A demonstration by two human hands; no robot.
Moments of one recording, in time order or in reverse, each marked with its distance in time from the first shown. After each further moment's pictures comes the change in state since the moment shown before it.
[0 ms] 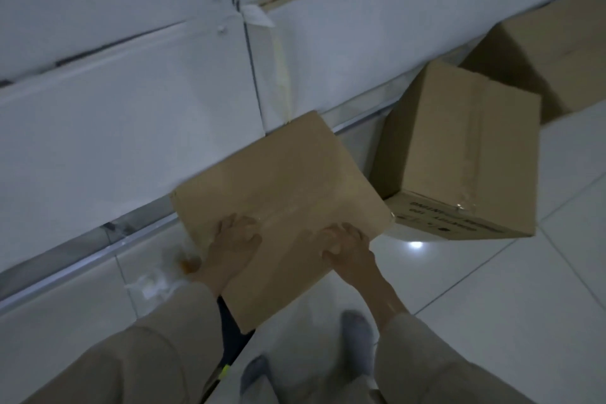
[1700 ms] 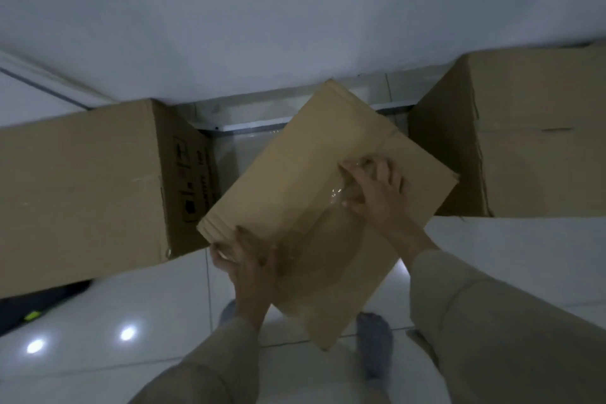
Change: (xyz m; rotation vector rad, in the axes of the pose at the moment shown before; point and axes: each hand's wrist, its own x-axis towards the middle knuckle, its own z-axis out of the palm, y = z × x) left_hand 0.066 0.384 0.320 -0.642 0.427 -0.531; right_hand 0.266 0.253 -0.362 -0.419 -0.034 -0.438
